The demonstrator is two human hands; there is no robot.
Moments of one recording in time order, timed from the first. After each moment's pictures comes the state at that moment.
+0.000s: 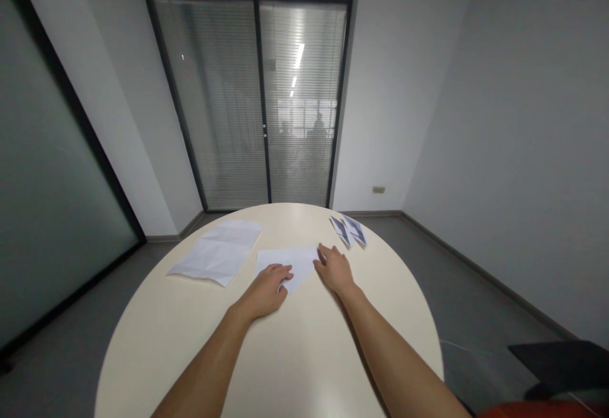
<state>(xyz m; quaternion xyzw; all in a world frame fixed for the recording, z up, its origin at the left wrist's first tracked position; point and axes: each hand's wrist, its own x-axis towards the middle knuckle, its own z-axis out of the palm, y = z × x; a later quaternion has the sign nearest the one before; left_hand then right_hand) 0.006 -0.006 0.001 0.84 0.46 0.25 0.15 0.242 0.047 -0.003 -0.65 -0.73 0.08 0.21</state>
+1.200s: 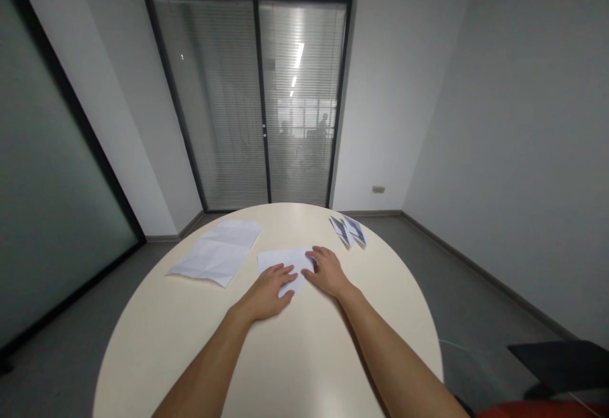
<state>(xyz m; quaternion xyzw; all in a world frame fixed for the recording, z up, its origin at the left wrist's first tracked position) 0.008 -0.007 0.003 0.86 0.45 0.19 0.14 0.236 0.046 -0.008 -0.55 -0.79 0.08 0.25</state>
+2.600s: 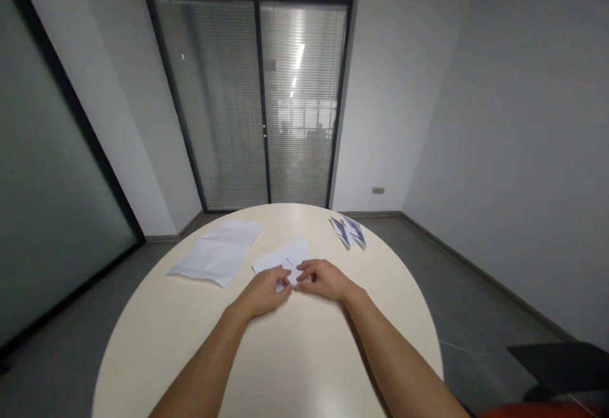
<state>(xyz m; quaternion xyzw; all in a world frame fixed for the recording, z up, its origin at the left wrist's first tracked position) 0.009 -0.010 0.018 0.82 0.48 0.25 0.20 0.240 0.035 0.014 -0.35 -0.88 0.22 0.24</state>
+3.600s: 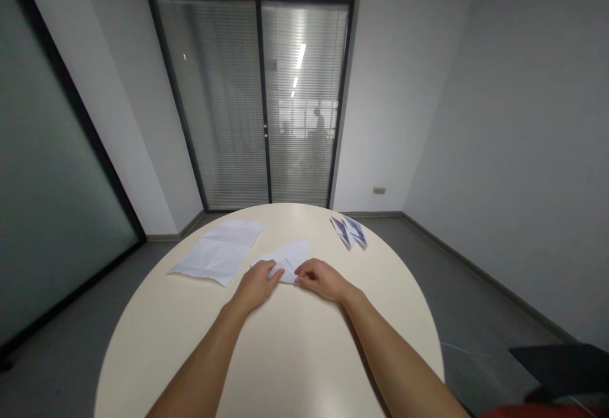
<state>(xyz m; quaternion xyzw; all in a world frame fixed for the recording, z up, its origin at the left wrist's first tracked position) -0.001 0.006 0.006 0.77 0.57 0.26 0.10 0.233 0.034 0.008 -0.36 -0.87 0.22 0.25</state>
